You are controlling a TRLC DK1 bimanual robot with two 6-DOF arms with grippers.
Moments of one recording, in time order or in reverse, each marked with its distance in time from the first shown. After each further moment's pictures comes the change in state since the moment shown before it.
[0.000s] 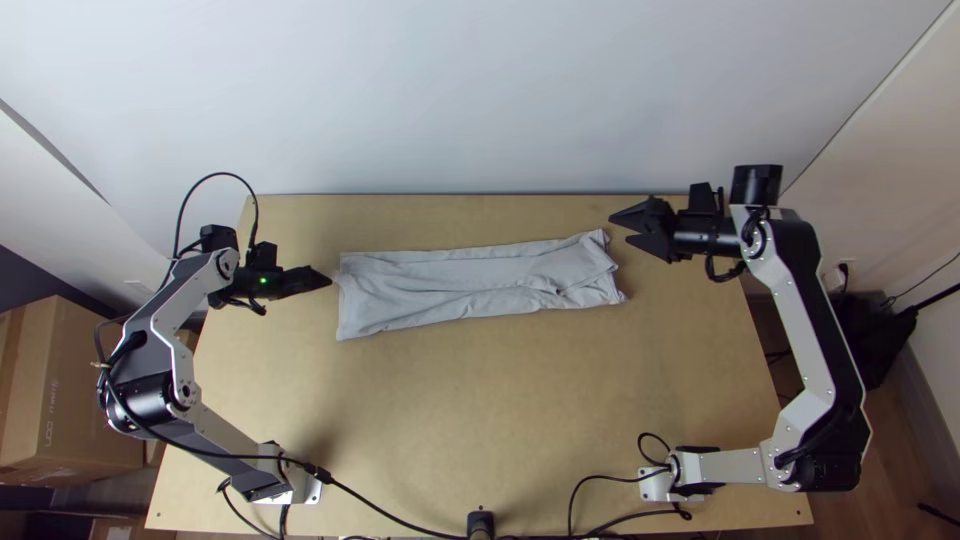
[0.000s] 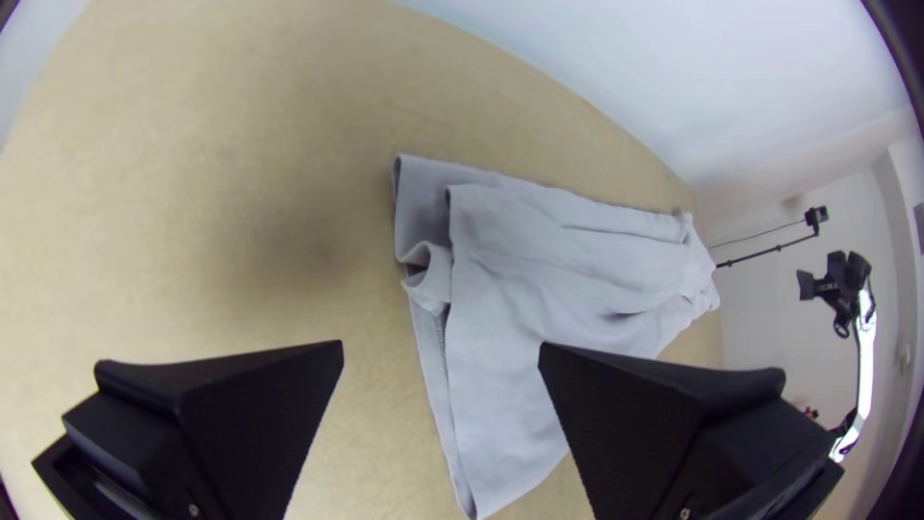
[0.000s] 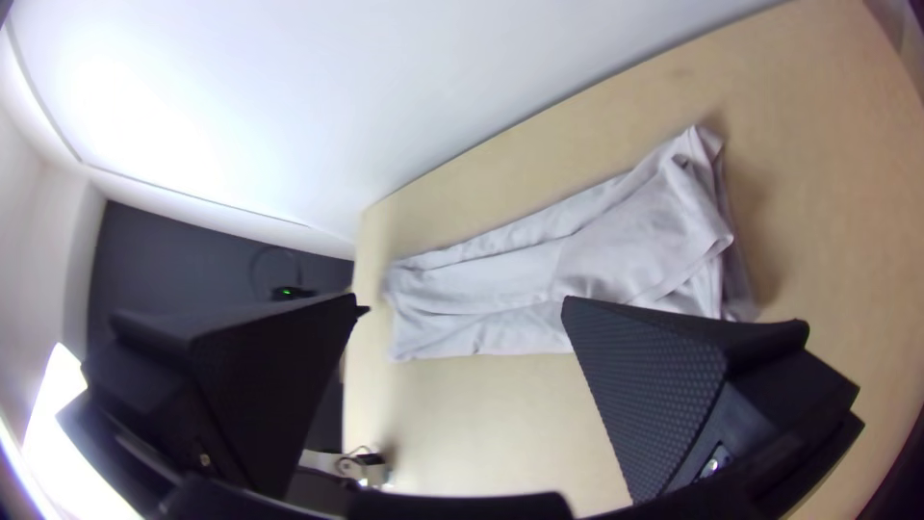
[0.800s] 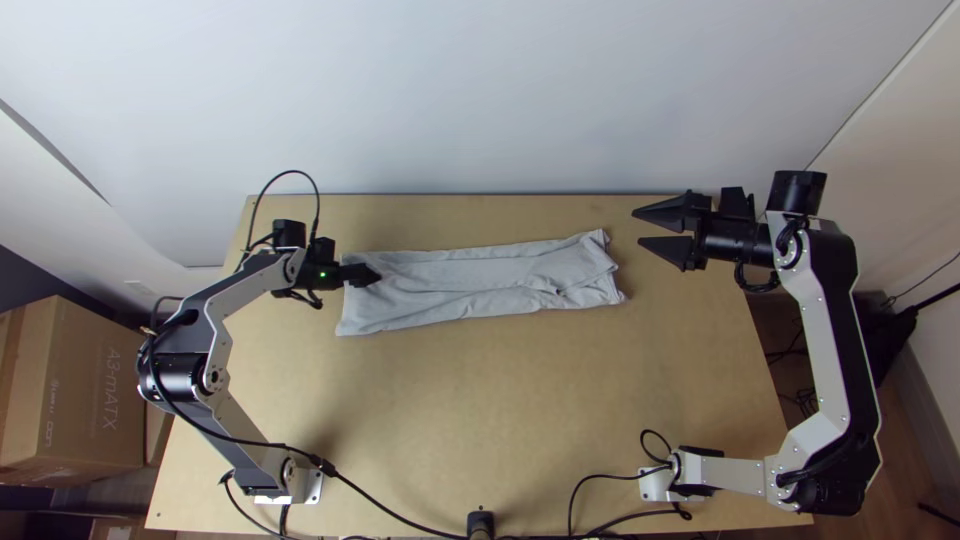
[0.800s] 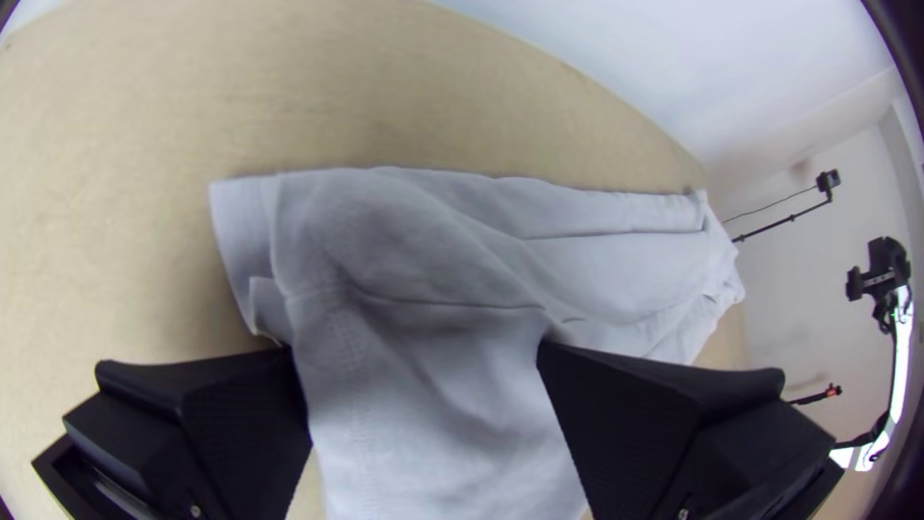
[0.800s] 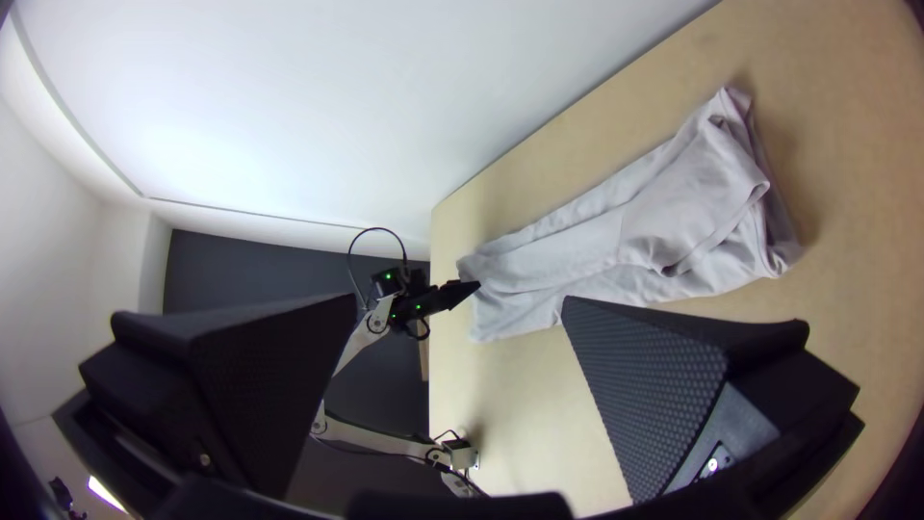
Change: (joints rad) left arm -0.298 0.114 -0.029 0.314 -0.126 -0.222; right arm -0.087 -0.079 0.002 -0.060 -0.208 0.103
